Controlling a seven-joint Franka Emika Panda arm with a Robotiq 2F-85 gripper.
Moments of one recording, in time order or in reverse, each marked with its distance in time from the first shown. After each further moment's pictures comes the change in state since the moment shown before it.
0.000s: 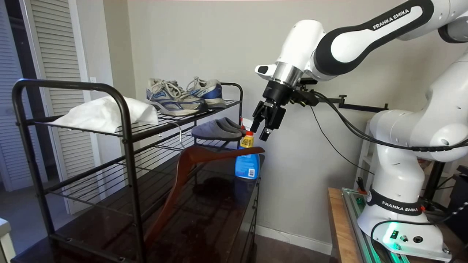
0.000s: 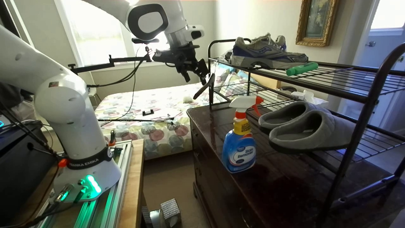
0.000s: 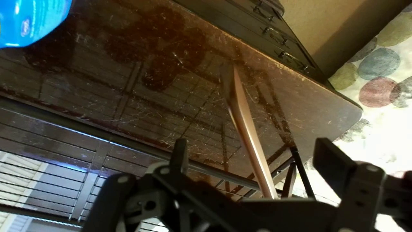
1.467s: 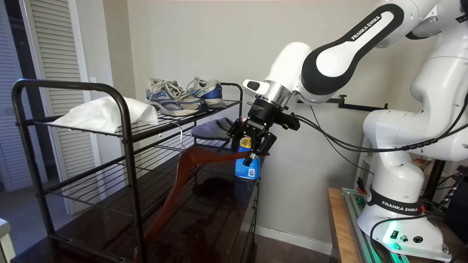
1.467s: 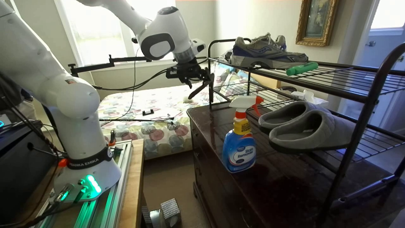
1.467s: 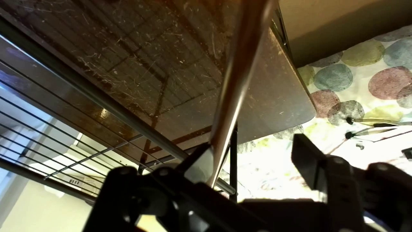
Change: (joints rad) arm 0.349 0.217 -0.178 -0.001 0.262 0.335 -0.547
